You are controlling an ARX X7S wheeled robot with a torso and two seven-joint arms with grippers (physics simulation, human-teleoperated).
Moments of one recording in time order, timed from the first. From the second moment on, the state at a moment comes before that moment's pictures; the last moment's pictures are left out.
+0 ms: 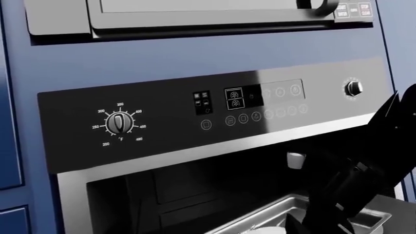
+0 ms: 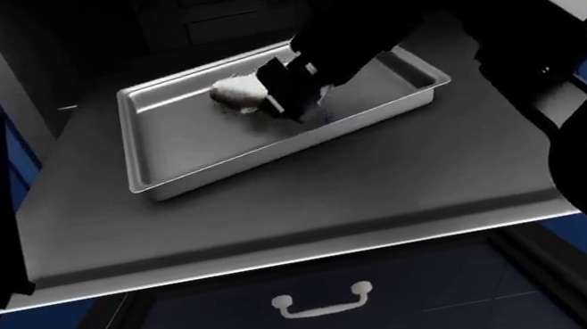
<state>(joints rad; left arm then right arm) -0.59 -0.89 -0.71 0.93 -1.77 -1.10 -0.50 1.93 0.00 -1.49 1.11 1.16 1.06 -0.70</state>
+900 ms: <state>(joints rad) -0.62 -0.90 -0.66 0.93 -1.77 -1.07 -0.52 2.10 0.00 -1.50 1.16 1.11 0.91 -0.92</state>
